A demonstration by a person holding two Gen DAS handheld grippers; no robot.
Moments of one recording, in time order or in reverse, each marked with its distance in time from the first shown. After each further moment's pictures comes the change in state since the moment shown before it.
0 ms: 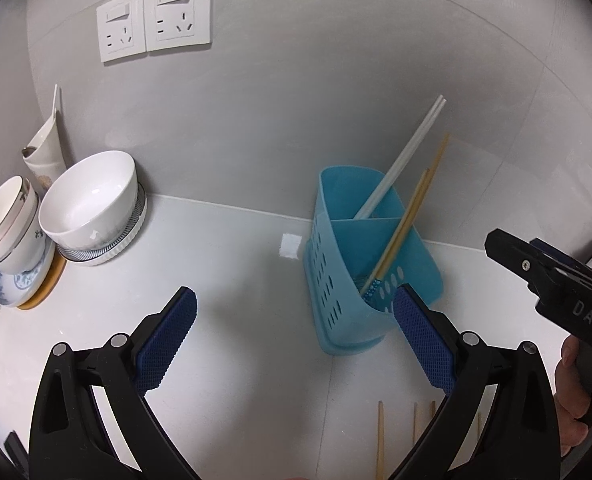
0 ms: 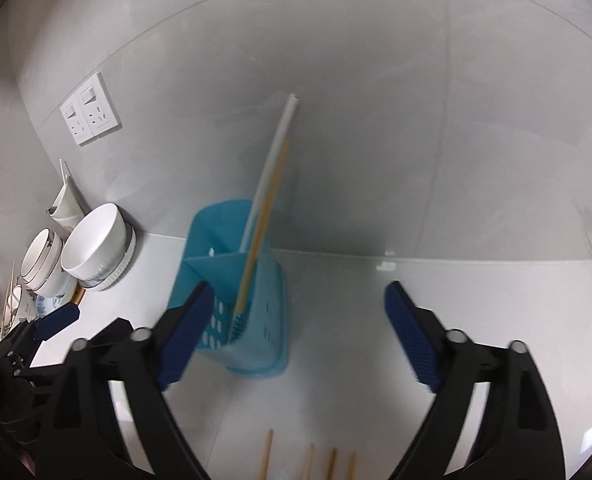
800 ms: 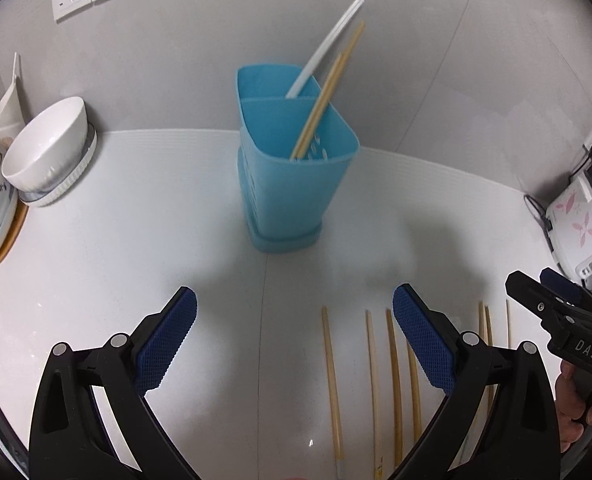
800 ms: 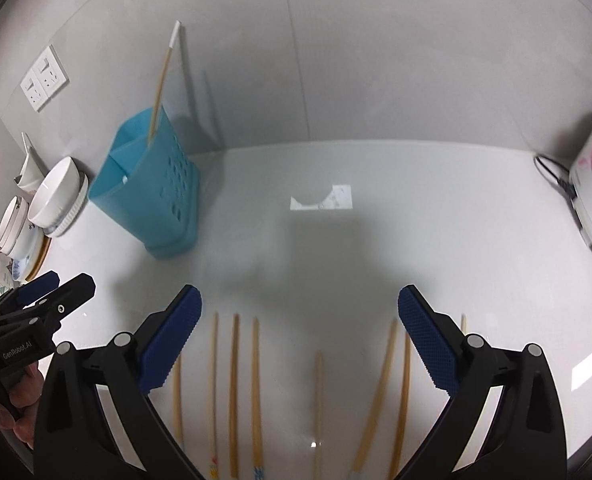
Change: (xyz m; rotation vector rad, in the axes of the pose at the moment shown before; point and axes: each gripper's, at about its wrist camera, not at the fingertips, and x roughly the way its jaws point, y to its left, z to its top) left arm -0.004 -0.049 -0.071 0.072 0.196 -0.109; right arm -0.051 -0.087 -0.108 0.111 0.172 -0.137
